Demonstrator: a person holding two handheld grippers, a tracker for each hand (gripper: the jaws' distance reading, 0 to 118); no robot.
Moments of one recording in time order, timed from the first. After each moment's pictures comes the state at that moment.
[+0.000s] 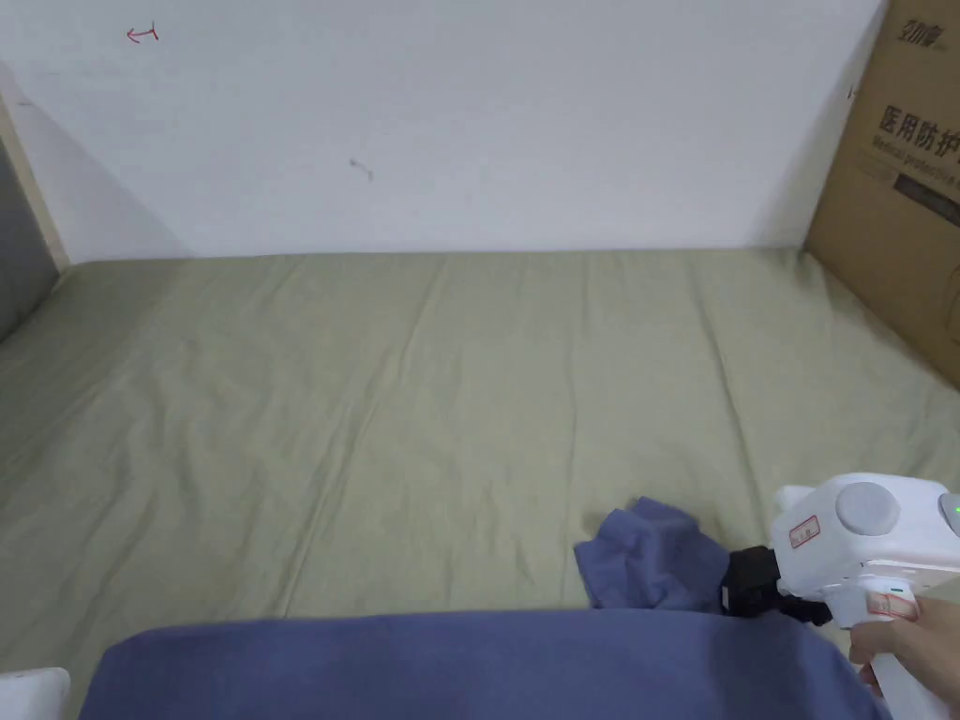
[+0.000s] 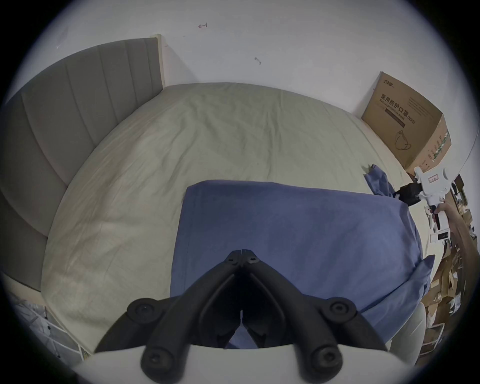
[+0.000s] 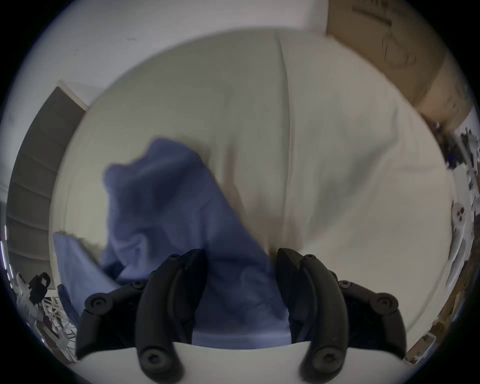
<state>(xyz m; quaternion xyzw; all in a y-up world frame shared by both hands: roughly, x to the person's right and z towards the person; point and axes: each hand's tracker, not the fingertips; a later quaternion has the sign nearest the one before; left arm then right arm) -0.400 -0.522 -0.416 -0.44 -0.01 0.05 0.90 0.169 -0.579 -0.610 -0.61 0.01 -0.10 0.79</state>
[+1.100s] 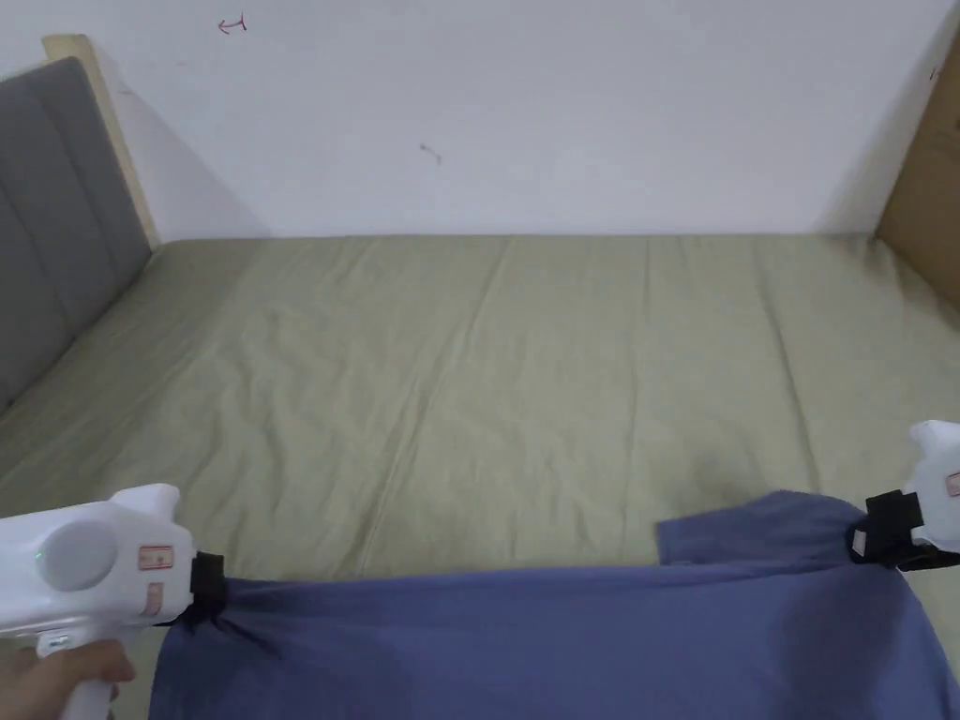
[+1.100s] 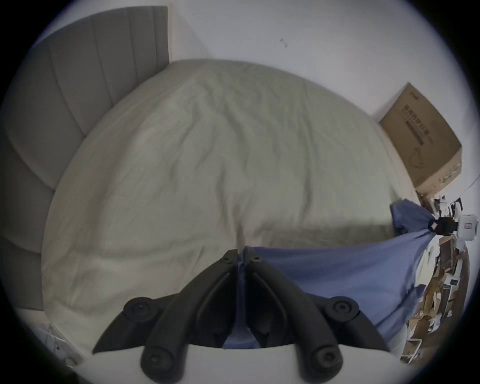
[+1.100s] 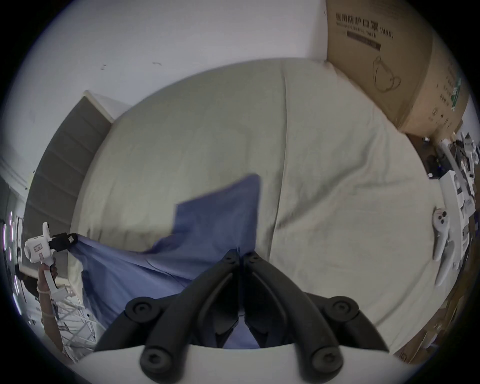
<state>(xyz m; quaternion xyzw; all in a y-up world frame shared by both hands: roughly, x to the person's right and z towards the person) -0.452 -0.505 -0.499 -0.49 -0.01 0.09 0.87 0.172 -0.450 -0.524 -0.52 0.05 -0.09 0.85</state>
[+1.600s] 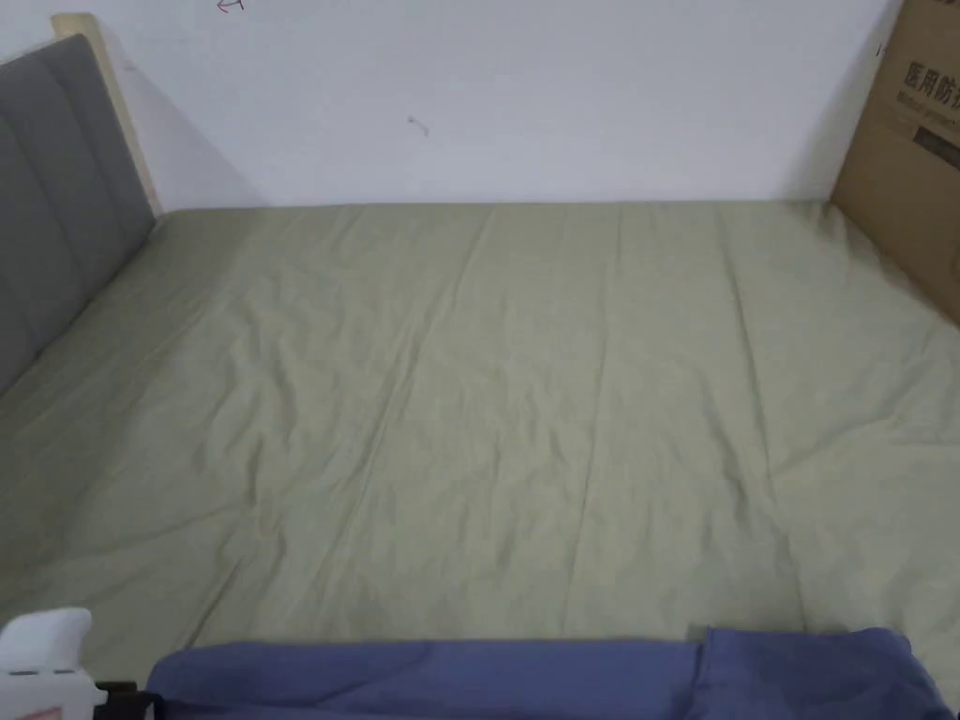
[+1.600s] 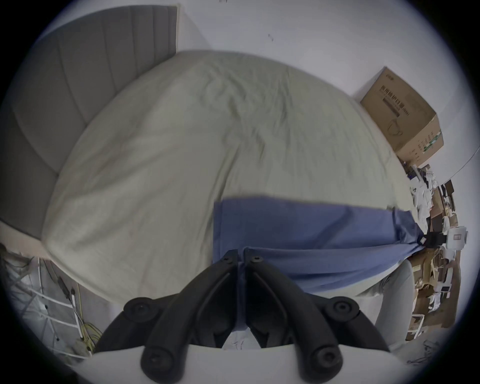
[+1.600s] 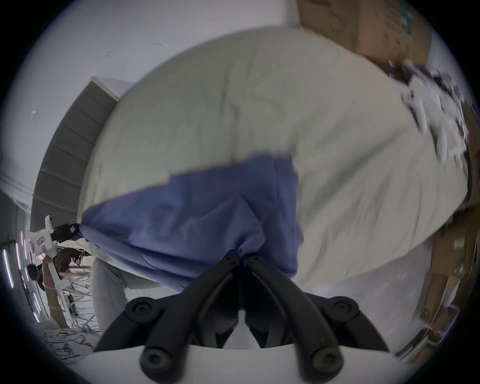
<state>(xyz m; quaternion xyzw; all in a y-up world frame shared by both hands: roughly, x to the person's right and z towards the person) -0.460 -0.511 -0.285 -0.53 -0.03 0.09 0.84 0.186 -0.508 -0.266 -0.59 0.03 -0.15 0.79</state>
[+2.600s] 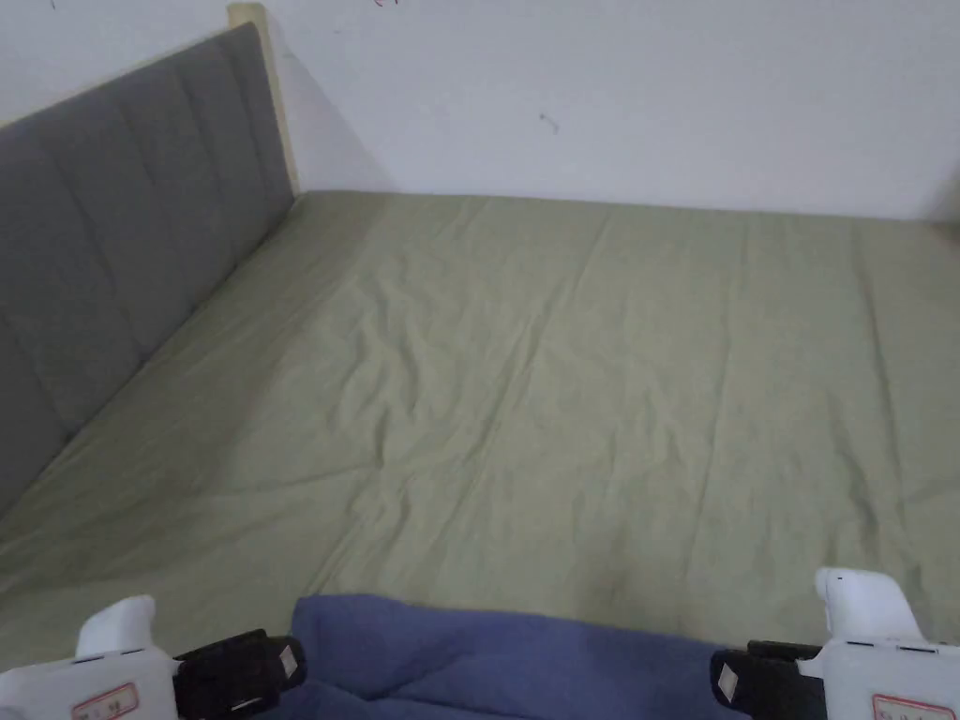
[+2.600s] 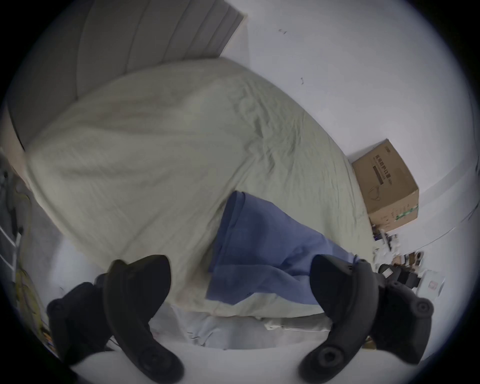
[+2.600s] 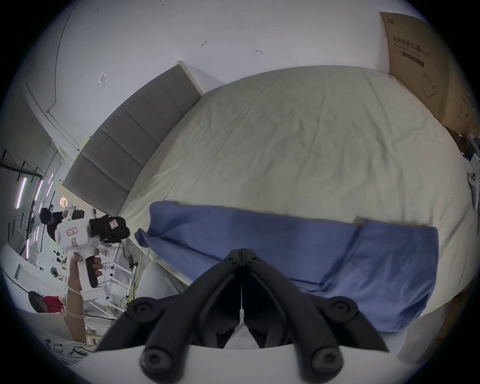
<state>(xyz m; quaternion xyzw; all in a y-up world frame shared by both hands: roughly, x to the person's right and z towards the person) -0.506 -0.525 -0.238 -0.44 -0.02 0.31 0.84 -0.025 -0.465 -0.296 -0.48 0.22 -0.11 0.84</state>
